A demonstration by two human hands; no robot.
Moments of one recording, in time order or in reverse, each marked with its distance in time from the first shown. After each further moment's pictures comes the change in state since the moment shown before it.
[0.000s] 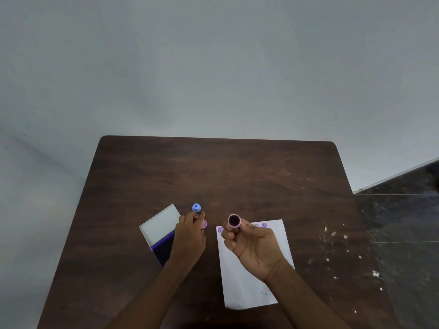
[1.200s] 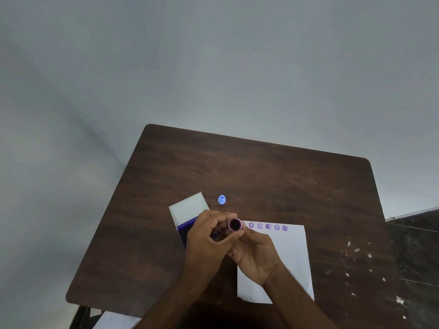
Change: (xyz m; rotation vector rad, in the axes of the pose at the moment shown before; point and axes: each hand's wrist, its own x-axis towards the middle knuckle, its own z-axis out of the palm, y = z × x) left_hand -0.100 0.051 -0.108 -0.655 0.176 -0.130; right_hand -0.002 0.048 0.016 -0.066 -0.140 0.124
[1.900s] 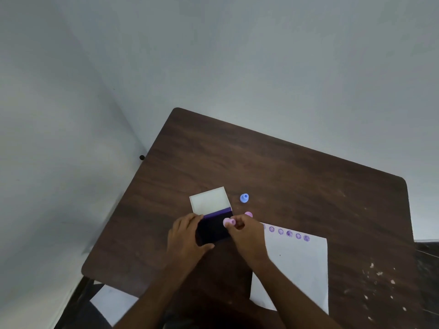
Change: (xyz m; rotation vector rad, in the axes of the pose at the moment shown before) left_hand 0.028 -0.160 -0.029 0.522 -0.059 -0.149; right_hand 0.087 0.035 -0.003 -1.706 0.596 -0.082
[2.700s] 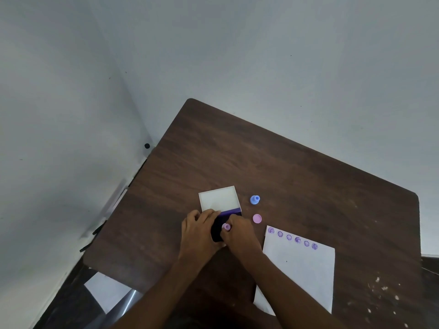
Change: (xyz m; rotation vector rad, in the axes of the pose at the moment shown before) left_hand 0.025 -0.005 0.032 0.059 0.025 0.047; right_hand 0.030 -0.026 0.039 -0.294 -0.339 0.198
